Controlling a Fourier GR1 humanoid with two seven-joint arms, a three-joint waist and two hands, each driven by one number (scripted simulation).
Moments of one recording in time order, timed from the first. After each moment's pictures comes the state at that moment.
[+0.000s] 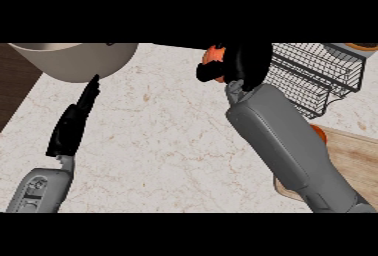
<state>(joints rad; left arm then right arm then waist) -0.24 0.27 -0.07 -1.45 -0.14 0.10 0.09 -0.97 -0.12 0.35 -1.18 0.92 -0.30 1.09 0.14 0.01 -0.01</state>
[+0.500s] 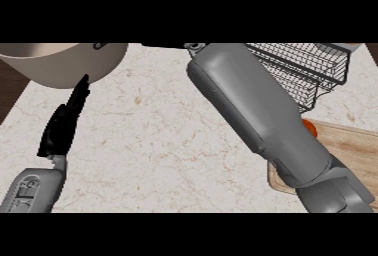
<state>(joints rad) -0.24 0.29 -0.03 -1.42 -0.14 0.10 0.08 -1.34 -0.02 0.25 -0.82 1.16 -0.27 1.16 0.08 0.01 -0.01</state>
